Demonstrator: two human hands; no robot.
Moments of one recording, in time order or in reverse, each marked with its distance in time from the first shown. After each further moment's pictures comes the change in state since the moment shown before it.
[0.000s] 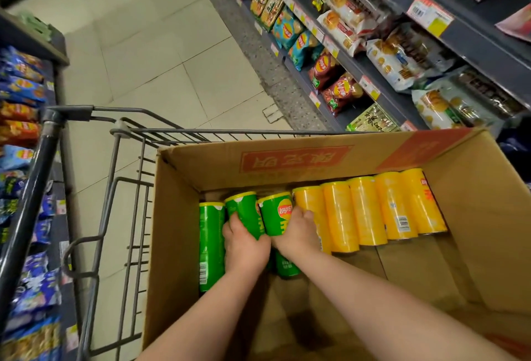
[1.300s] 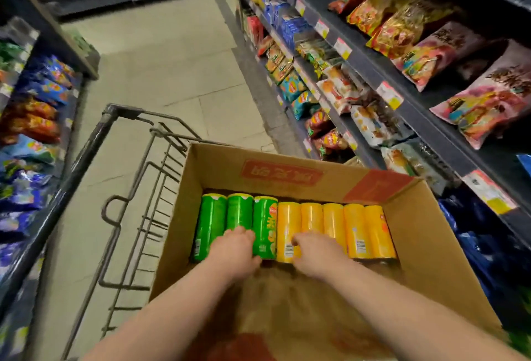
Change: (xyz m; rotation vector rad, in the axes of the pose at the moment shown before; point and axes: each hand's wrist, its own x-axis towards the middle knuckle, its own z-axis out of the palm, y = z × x) left_hand -0.077 0.005 -0.035 0.795 -0.099 0.486; right_hand -0.084 0.030 -0.108 -0.786 -0.138 -0.388
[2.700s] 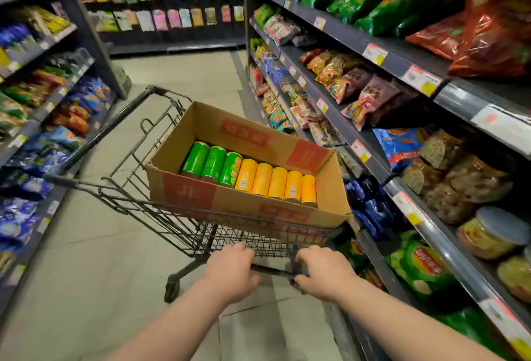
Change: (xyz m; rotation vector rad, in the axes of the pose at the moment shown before) left_hand -0.329 0.209 0.139 -0.004 0.198 0.019; right_hand -0.373 0.114 0.124 -0.180 0.155 -0.105
